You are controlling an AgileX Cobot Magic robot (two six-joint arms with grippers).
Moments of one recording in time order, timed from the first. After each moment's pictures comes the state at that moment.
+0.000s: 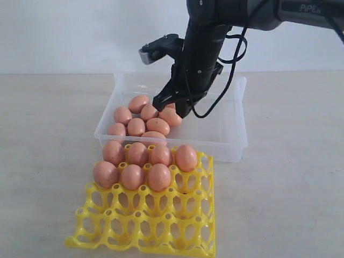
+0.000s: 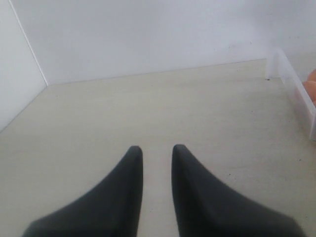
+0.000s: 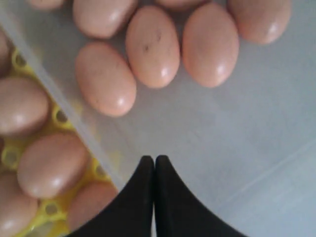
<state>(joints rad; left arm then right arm) 0.10 0.00 0.00 0.23 0.29 -0.09 0.54 2.15 -1.87 0.13 1.11 -0.32</state>
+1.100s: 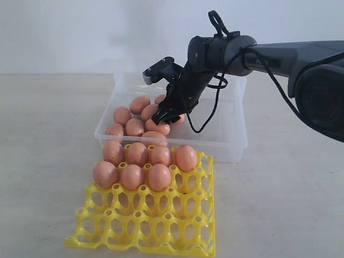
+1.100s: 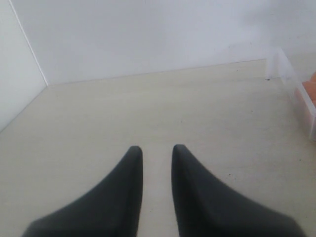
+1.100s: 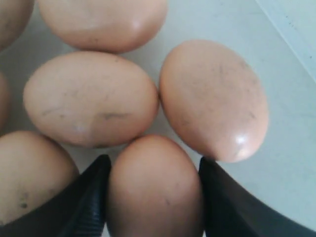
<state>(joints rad) 0.10 0.00 0.00 0.23 0.29 -0.09 0.48 2.43 -1.98 0.23 0.75 -0.52</state>
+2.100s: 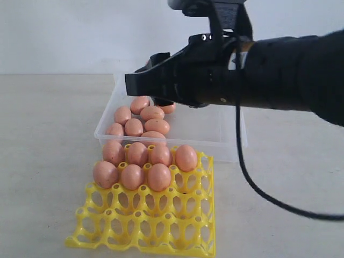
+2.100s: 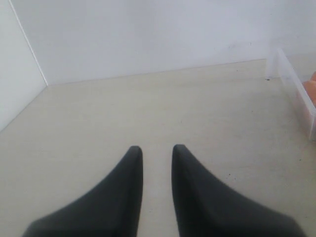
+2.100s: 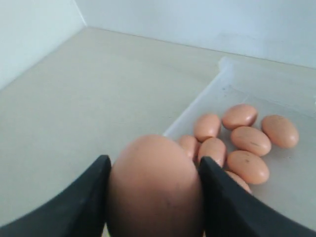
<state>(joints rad) 0.10 0.00 0.00 0.23 0.29 -0.09 0.81 1.36 -0.88 0.23 -0.01 0.07</state>
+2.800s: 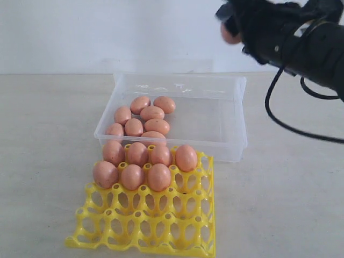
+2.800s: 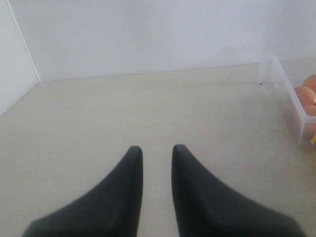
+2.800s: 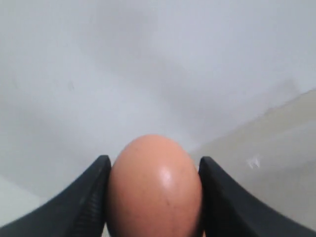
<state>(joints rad) 0.08 0.00 0.00 0.20 0.29 -0.11 0.54 1.38 -0.80 0.42 -0.46 0.51</state>
